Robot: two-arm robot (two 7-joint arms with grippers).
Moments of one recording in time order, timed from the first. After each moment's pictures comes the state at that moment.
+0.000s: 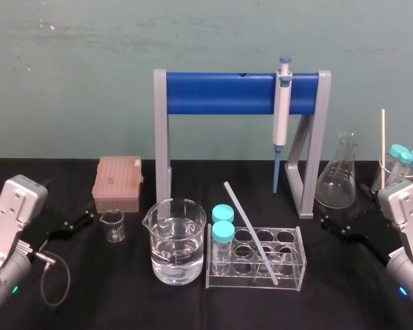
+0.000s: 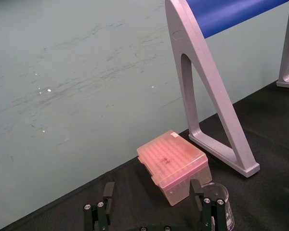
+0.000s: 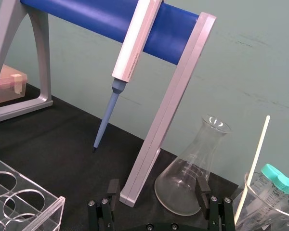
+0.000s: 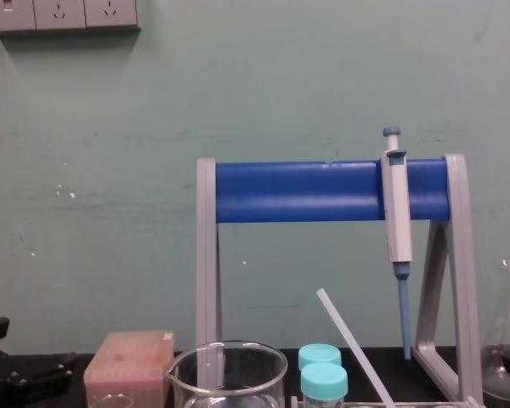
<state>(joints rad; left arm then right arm) -0.20 0.60 0.45 -1.41 -0.25 -0.12 0.03 0.20 0.60 -0.45 -1.41 0.25 -0.12 -0.03</state>
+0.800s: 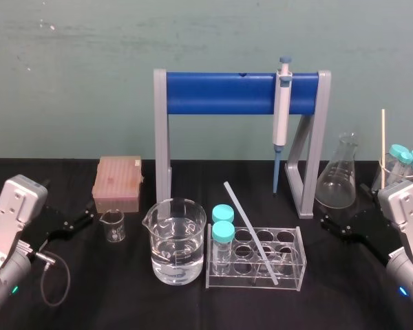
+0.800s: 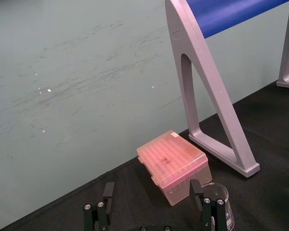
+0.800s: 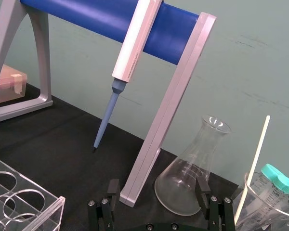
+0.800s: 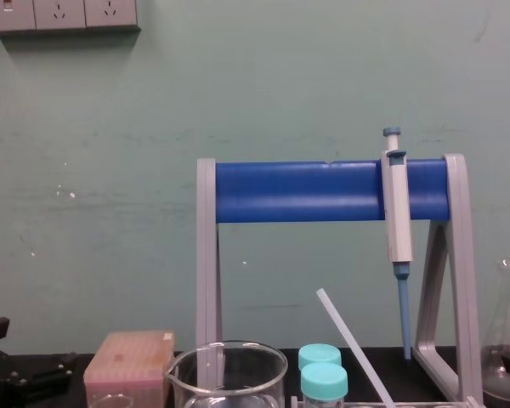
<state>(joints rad) -0.20 0.60 0.45 -1.41 -0.25 -0.12 0.03 0.20 0.60 -0.45 -1.41 0.25 -0.12 -0.03</state>
